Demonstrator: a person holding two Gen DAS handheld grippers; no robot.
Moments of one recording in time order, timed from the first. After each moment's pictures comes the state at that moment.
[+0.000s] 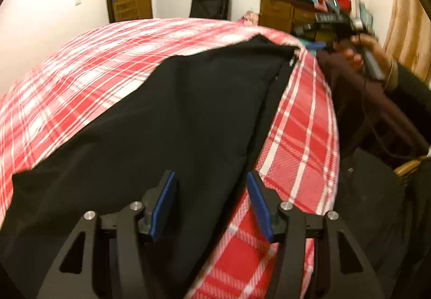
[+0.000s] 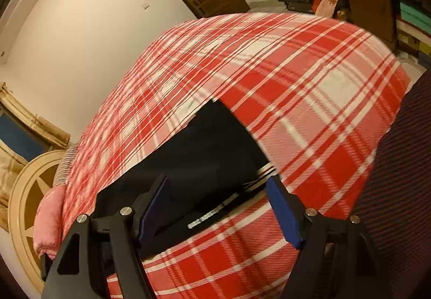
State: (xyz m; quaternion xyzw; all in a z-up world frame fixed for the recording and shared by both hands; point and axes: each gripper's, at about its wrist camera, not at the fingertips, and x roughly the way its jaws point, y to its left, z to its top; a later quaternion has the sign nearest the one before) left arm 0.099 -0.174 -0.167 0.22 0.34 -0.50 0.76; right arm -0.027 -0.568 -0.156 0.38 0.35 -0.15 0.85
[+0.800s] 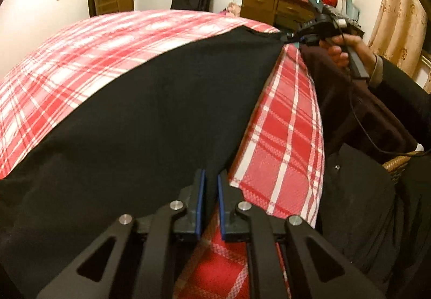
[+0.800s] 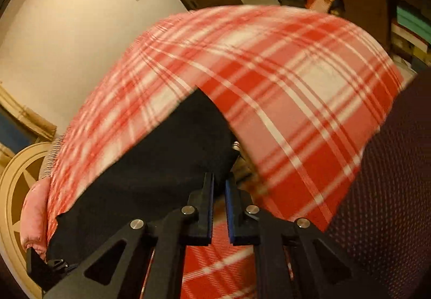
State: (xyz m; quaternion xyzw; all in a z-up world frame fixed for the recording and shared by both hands) left arm 0.096 -0.181 -0.170 0.20 0.37 -0.54 0.73; right arm -0.031 -0.582 -0.176 0.35 0.38 -0.18 0.84
